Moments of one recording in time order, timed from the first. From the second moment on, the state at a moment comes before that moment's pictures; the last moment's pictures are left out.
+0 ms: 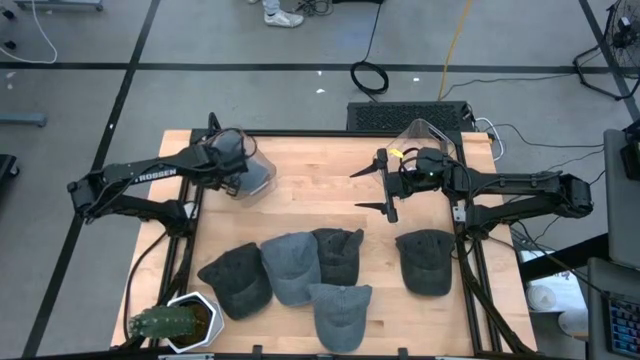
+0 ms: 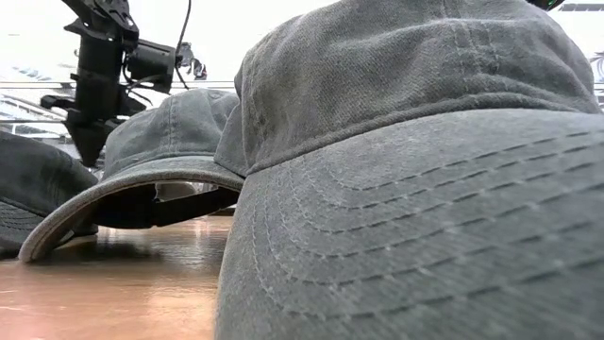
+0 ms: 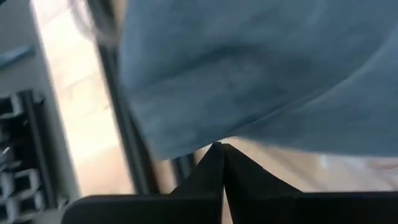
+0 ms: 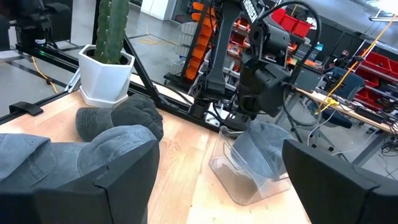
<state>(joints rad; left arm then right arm) 0.53 1.18 0.78 -1.20 -0.40 -0.73 -0.20 1.09 0.73 0.26 -0.34 -0.38</state>
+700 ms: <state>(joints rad) 0.63 1.18 0.78 -0.92 -0.53 -0.51 -0.20 1.09 0.73 0.26 -0.34 -0.37</state>
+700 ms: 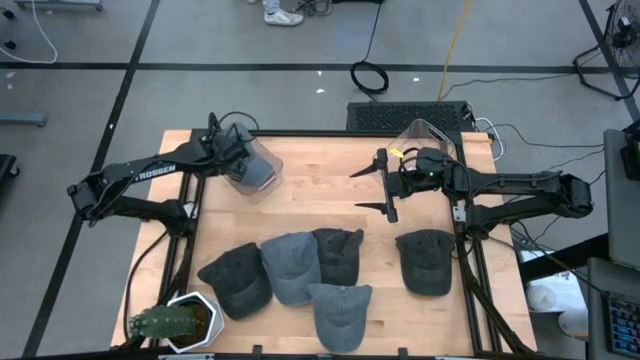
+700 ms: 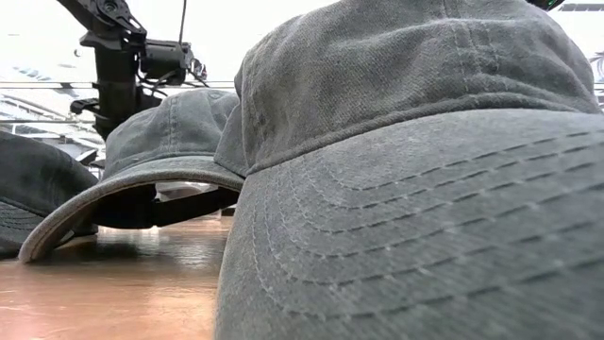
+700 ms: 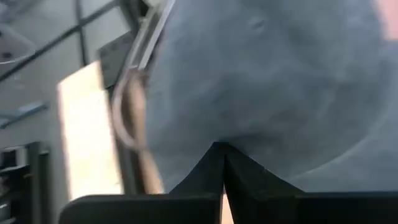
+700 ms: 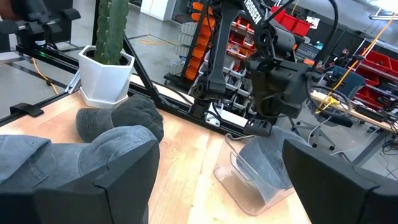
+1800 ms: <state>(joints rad) 0.59 1.24 0.80 -0.72 -0.21 -0.36 -0.20 1.09 0.73 0.26 -0.34 -0.36</state>
